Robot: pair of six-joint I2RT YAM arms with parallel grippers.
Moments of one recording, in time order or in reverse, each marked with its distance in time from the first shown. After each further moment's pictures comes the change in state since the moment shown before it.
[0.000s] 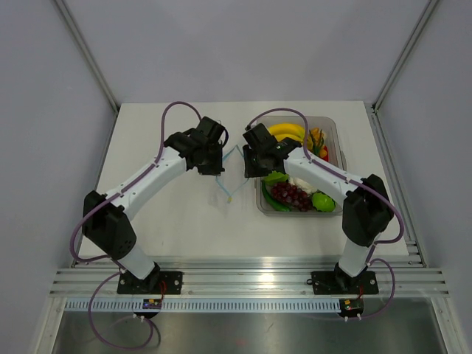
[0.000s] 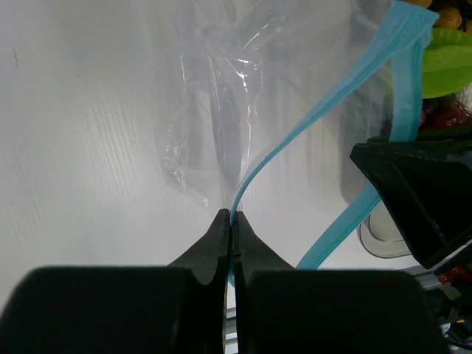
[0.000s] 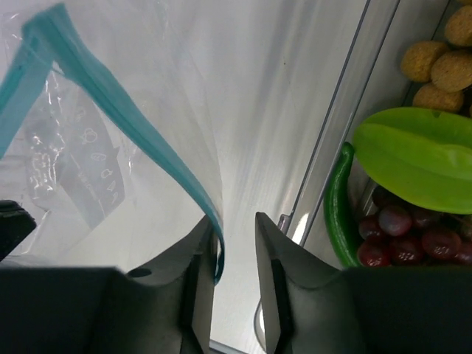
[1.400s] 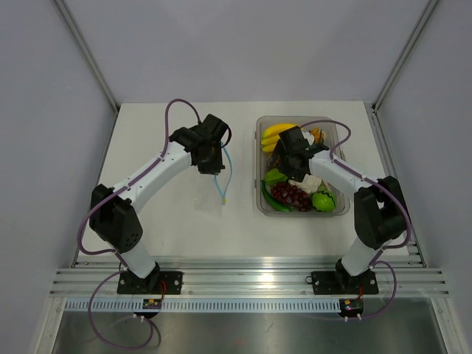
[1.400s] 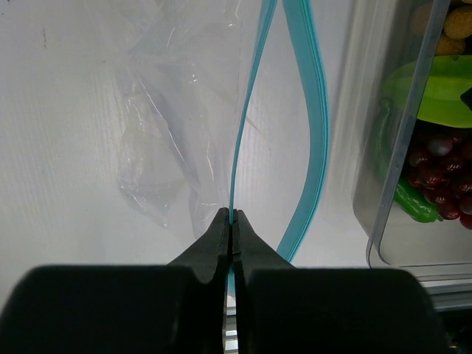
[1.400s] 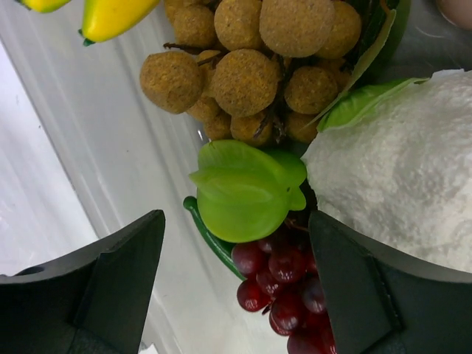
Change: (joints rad) left arm 0.000 0.075 0.080 -0.088 -0.072 -0.075; right arm -0.250 -0.098 -0.271 0.134 0.070 0.298
